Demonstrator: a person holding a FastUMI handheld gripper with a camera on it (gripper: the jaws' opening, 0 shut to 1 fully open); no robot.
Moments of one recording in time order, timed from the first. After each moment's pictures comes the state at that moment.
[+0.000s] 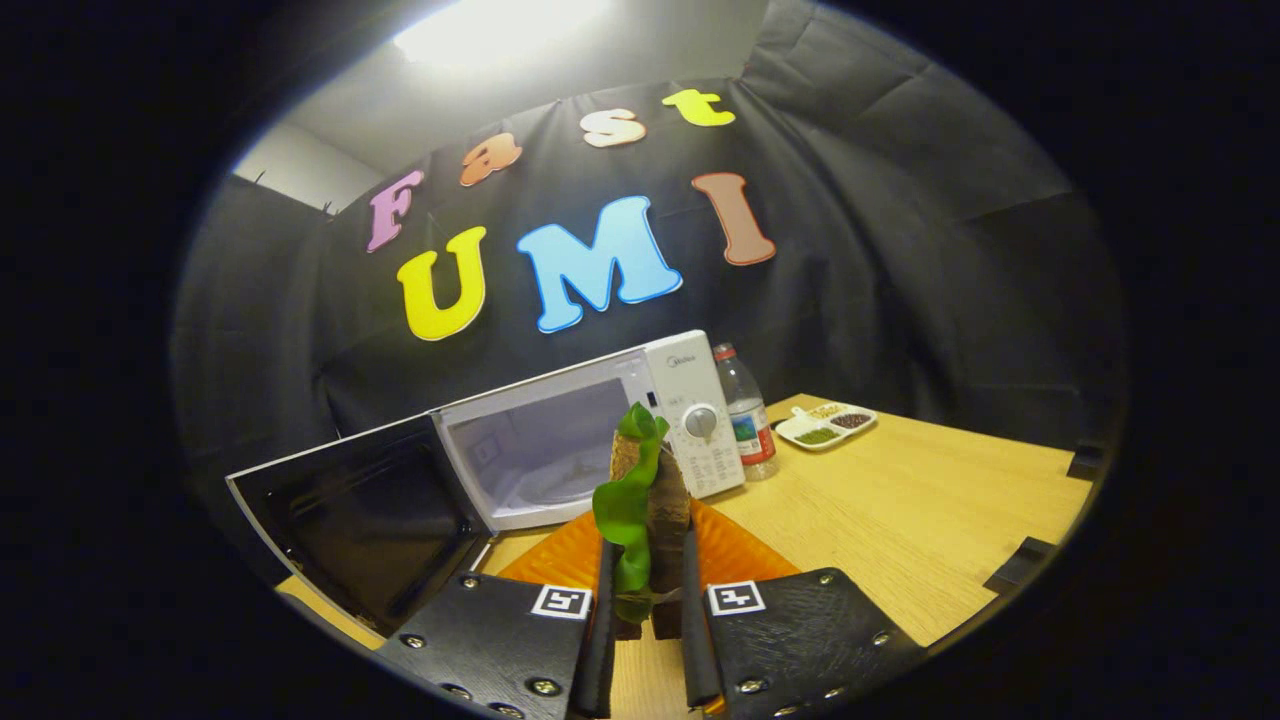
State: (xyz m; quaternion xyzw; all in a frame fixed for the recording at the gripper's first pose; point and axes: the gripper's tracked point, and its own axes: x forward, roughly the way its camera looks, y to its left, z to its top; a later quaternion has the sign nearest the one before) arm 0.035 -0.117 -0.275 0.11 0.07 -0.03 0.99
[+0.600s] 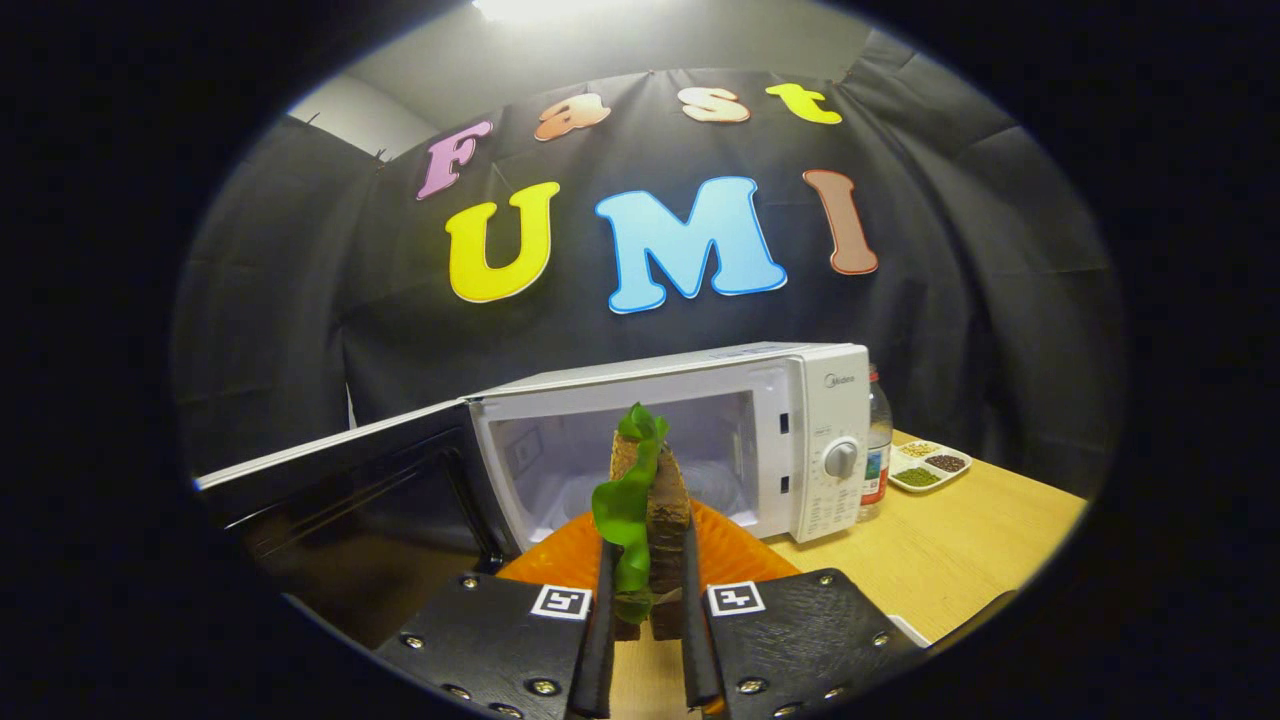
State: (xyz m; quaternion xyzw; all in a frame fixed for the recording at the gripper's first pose) arm 0.161 -0.025 -0.278 0.06 0.09 0.01 0.99
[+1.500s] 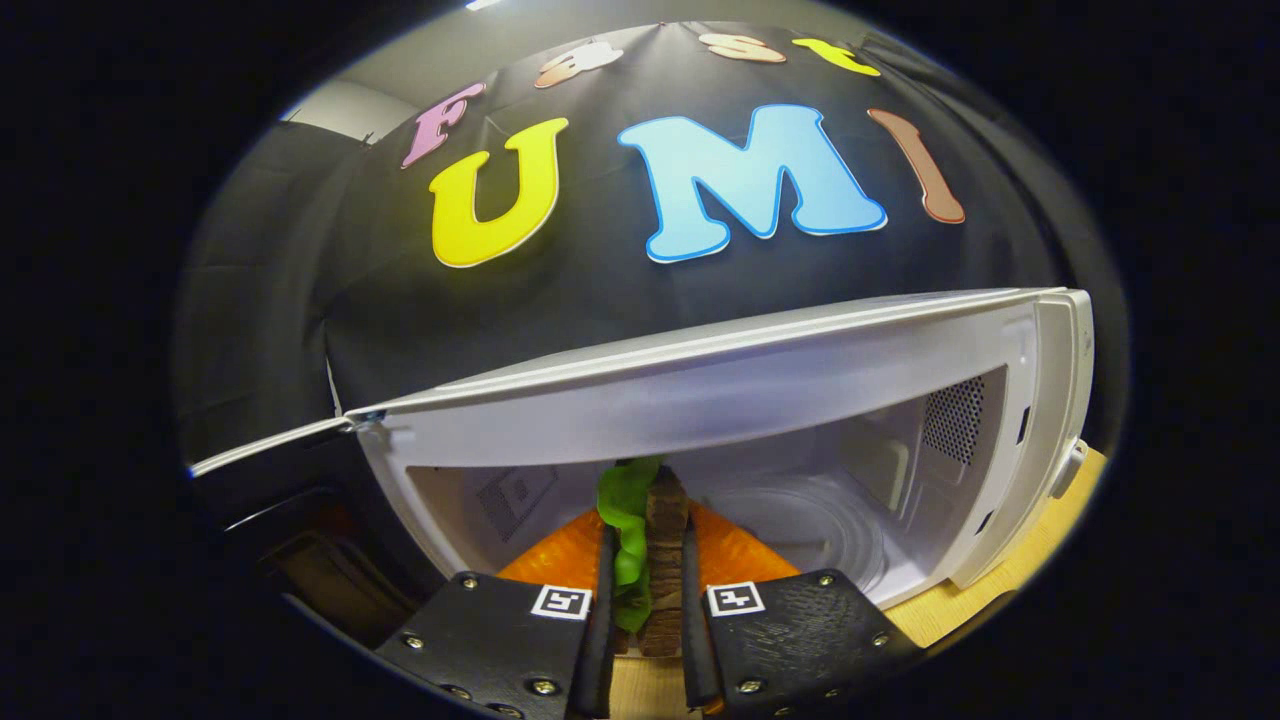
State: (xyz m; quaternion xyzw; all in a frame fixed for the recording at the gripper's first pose) arm 0.341 0.031 -0.318 0.09 0.11 0.05 0.99
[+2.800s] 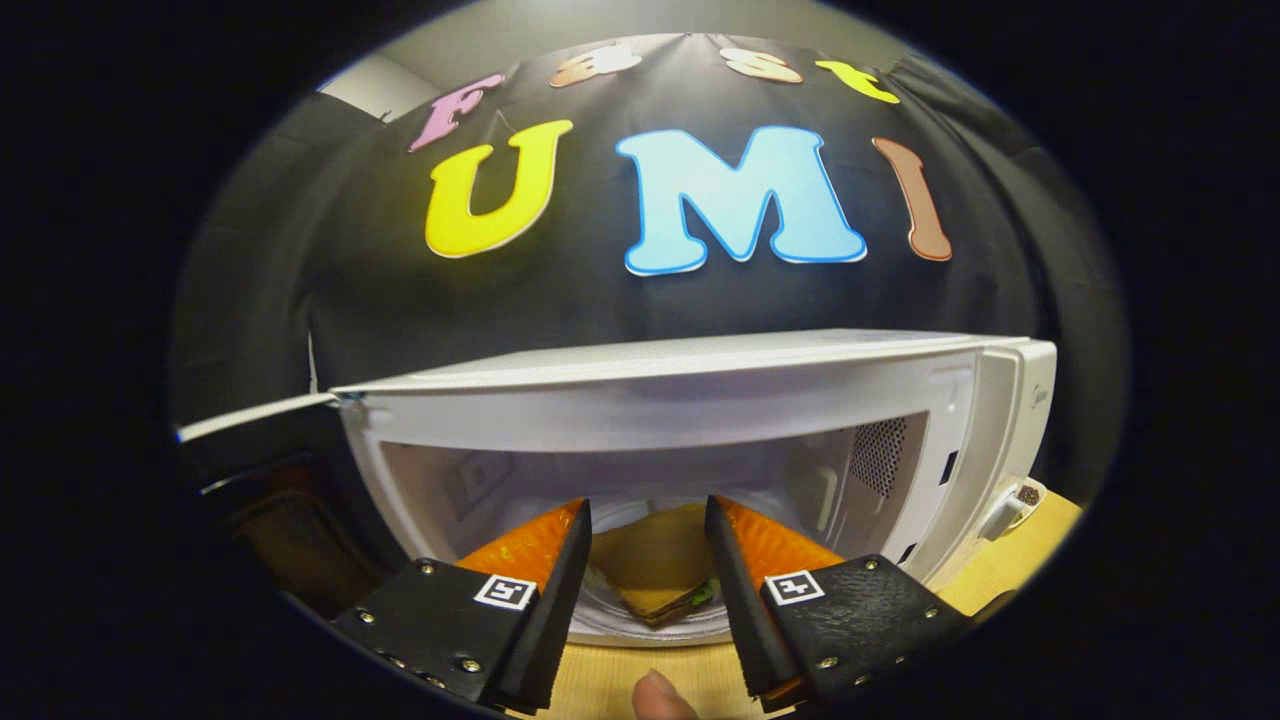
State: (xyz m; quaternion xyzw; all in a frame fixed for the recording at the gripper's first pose) arm 0.296 0.004 -0.291 0.02 0.10 0.03 0.99
